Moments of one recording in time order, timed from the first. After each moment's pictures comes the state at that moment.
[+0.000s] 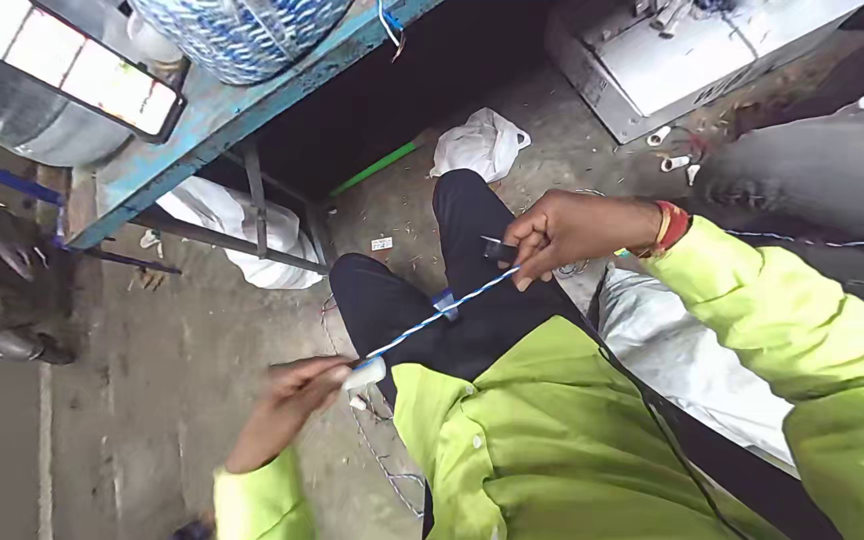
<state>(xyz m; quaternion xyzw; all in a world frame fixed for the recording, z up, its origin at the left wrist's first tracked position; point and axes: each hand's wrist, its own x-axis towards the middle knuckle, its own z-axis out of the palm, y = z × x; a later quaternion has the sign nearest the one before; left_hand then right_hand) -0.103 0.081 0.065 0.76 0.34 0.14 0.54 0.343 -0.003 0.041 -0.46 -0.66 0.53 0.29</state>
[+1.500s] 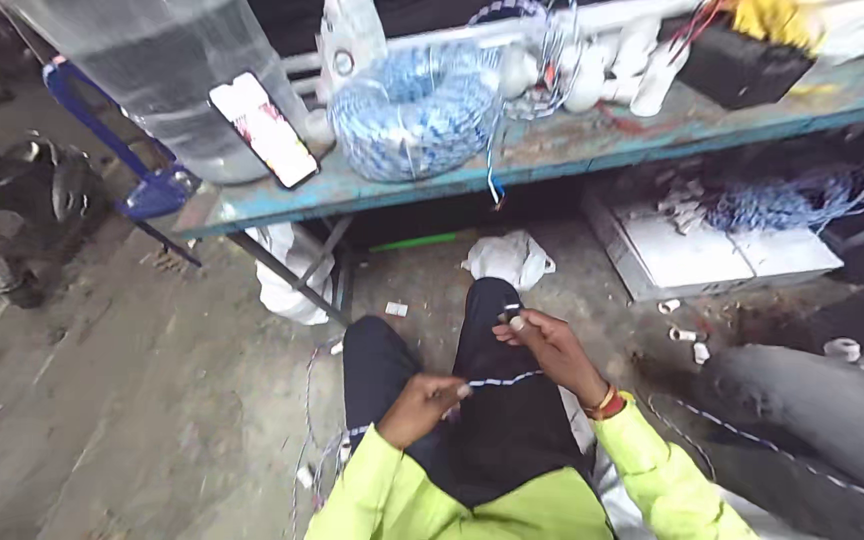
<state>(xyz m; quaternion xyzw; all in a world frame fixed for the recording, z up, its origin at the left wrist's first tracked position) 0.039 0.090 -0.024 0.71 0.34 0.14 0.60 0.306 0.041 -0.013 -0.53 -0.51 0.40 0.54</state>
